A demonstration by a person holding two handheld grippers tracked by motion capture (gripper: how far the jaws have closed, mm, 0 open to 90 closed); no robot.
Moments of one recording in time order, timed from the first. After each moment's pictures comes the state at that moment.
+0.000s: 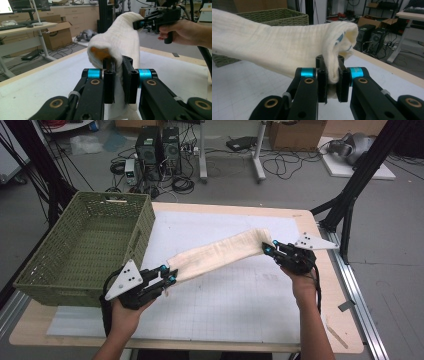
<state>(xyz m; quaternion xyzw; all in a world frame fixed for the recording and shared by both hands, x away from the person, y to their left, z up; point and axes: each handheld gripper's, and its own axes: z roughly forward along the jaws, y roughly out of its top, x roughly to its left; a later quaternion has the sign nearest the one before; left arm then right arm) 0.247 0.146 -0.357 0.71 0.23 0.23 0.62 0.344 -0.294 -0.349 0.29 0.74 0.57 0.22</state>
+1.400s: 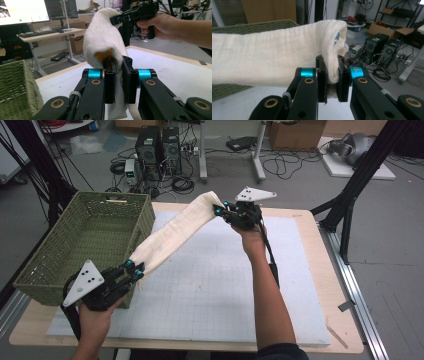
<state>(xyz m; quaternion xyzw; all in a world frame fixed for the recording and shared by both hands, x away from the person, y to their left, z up) 0.230 0.208 -0.340 0.67 0.28 0.31 0.62 0.440 -0.159 -0.296 0.24 0.76 0.57 0.21</state>
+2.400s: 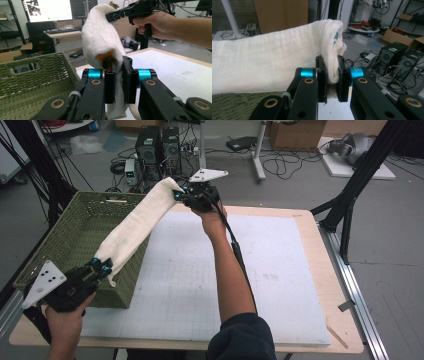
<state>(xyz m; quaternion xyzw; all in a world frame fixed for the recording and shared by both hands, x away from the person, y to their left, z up) 0.220 0.270 -0.336 0.64 0.34 0.34 0.60 0.482 -0.049 -0.277 0.20 0.78 0.57 0.19</state>
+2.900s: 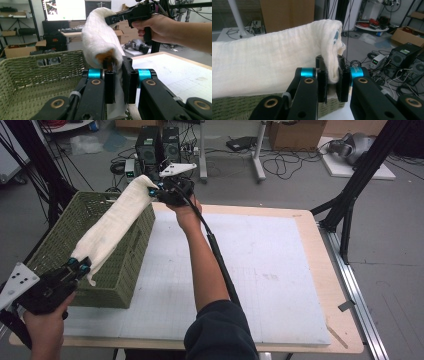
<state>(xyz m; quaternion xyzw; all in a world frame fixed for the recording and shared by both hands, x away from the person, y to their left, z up) 0.213 0.307 -0.335 0.61 0.38 0.36 0.60 0.499 0.020 -0.274 0.18 0.79 0.56 0.17</state>
